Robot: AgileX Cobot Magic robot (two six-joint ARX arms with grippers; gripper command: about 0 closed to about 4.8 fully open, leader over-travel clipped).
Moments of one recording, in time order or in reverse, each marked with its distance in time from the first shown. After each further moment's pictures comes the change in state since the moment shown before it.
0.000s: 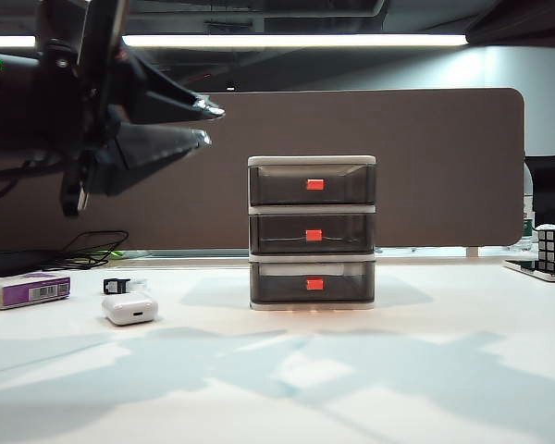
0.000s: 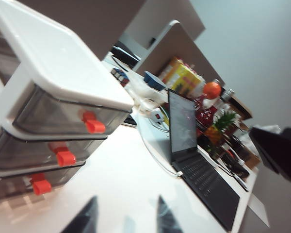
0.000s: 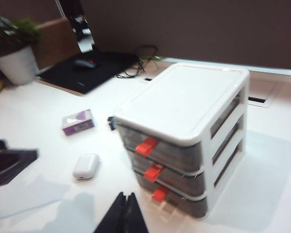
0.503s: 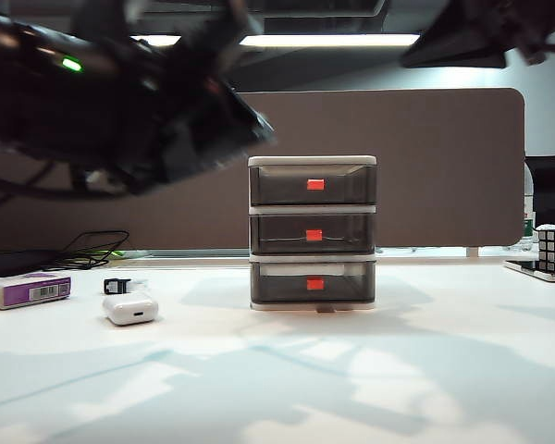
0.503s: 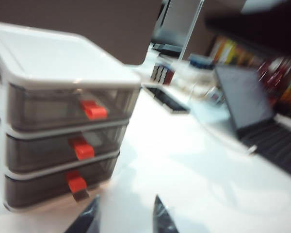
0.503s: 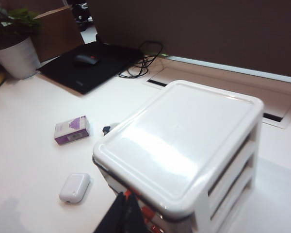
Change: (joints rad) left arm -0.347 0.042 0.063 -0.115 -0.525 0.431; right arm 0.000 0.422 0.287 0.060 -0.068 -0.047
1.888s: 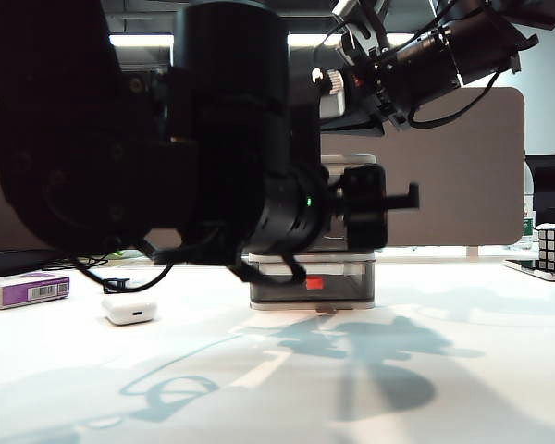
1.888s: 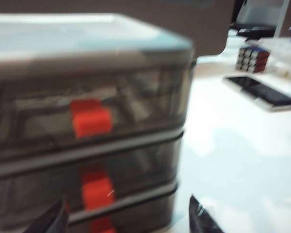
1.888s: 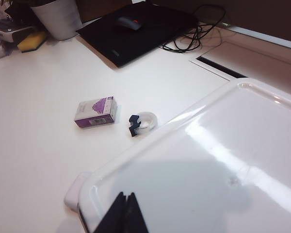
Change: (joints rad) left arm -0.018 0.559 0.460 0.072 -0.354 0.222; right arm 0.100 0.485 0.350 -0.010 -0.146 -0.101
